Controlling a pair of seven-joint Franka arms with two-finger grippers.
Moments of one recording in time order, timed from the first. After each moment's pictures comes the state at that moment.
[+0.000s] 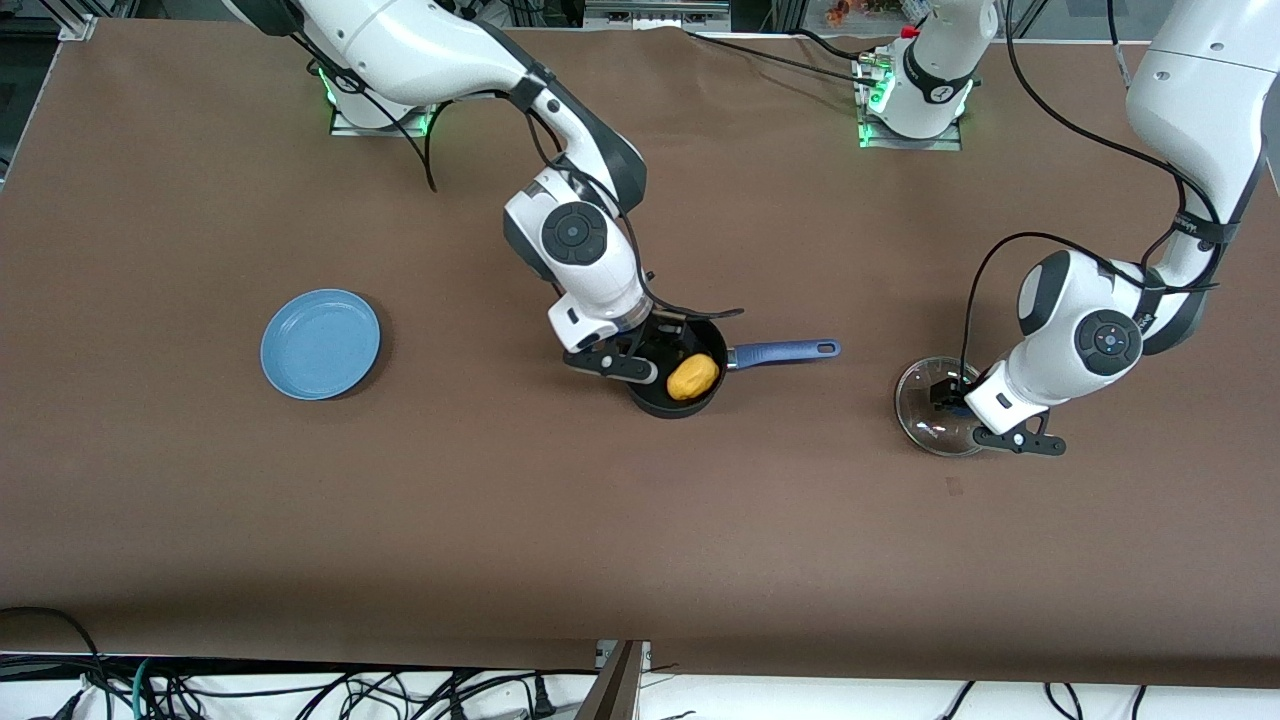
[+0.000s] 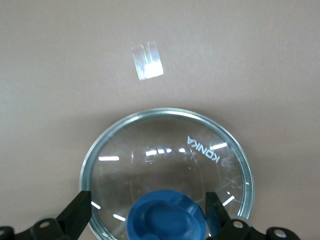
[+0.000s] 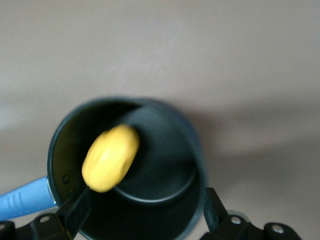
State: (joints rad) left arm 0.43 0.58 -0.46 -1.90 0.40 2.37 -0.13; right arm 0.56 0.75 0.21 -1.34 -0.02 2.20 0.93
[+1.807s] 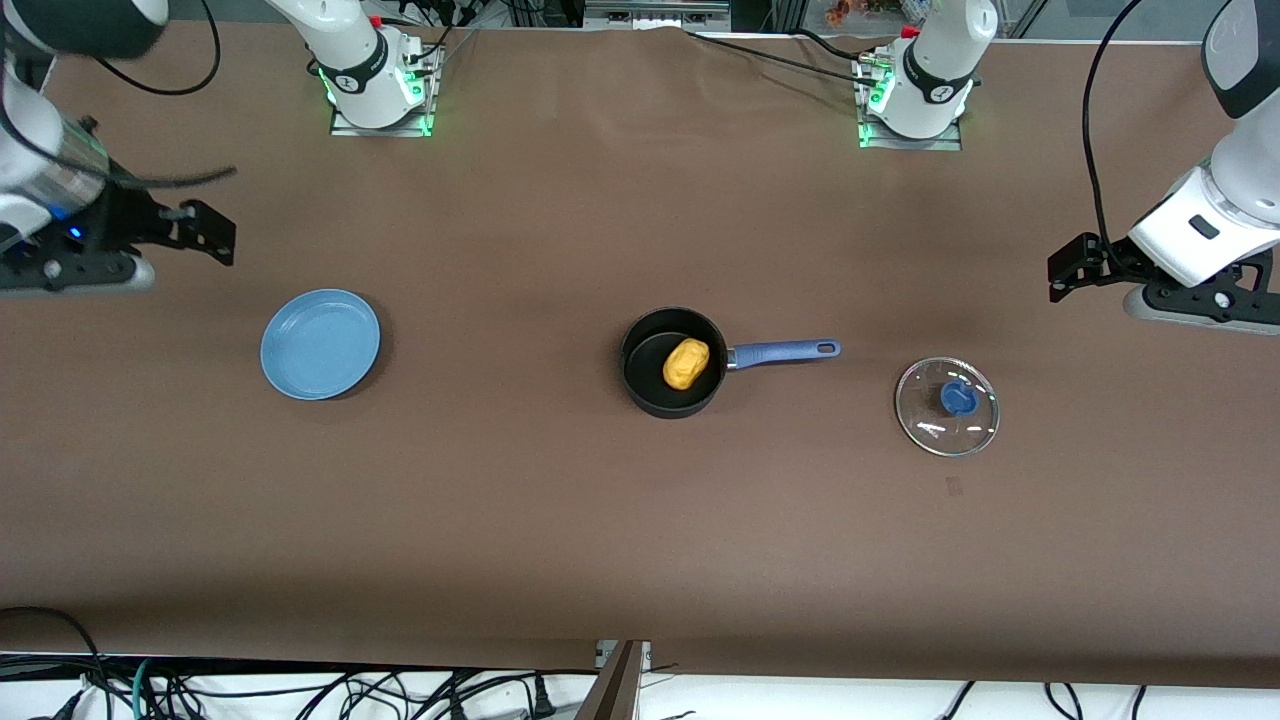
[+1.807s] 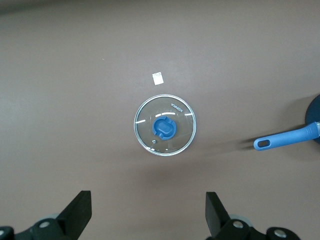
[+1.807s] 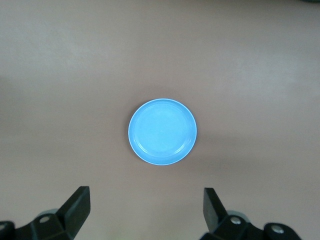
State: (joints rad) left arm 0.10 0.04 -0.15 -1.68 0.06 1.74 0.09; right arm 0.06 0.03 0.06 -1.58 -0.10 1.57 0.02
